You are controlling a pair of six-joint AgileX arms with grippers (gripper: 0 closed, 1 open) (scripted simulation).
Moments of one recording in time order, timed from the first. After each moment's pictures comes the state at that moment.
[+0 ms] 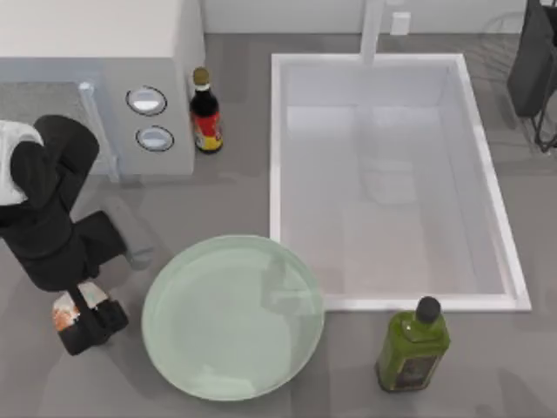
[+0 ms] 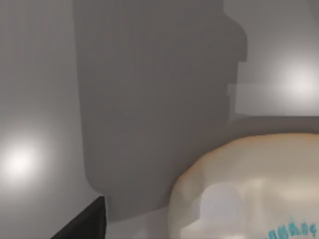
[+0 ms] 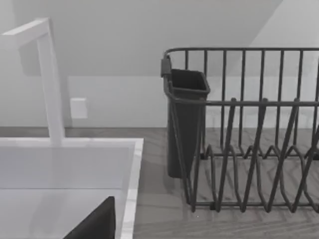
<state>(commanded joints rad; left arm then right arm) -0.22 1.84 0.90 -0.63 0.00 0.79 0.00 0.00 0.00 0.00 0.00 0.00</state>
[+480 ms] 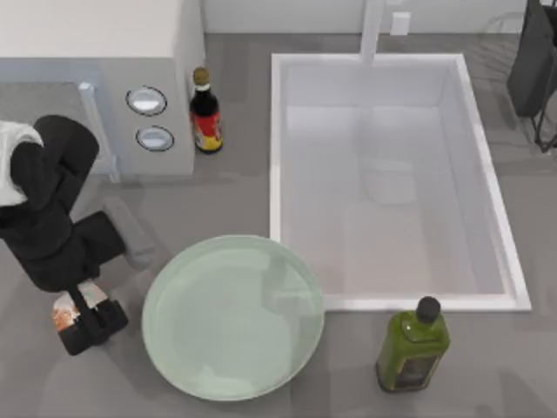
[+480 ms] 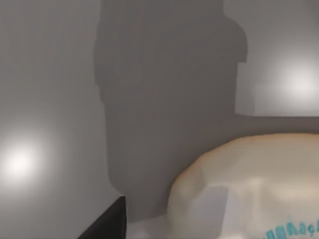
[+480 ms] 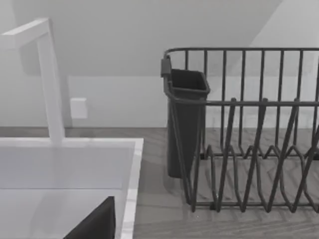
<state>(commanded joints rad) -0.22 1.84 0.90 -0.63 0.00 0.79 0.00 0.00 0.00 0.00 0.00 0.00</state>
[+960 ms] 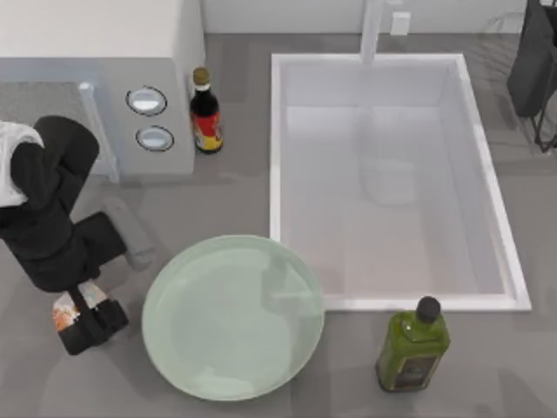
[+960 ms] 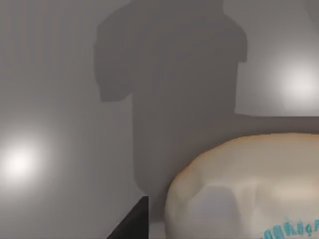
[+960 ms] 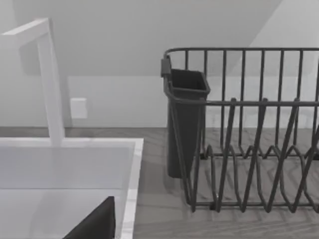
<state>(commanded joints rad) -0.22 1.84 0.90 -0.63 0.00 0.79 0.00 0.00 0.00 0.00 0.00 0.00</state>
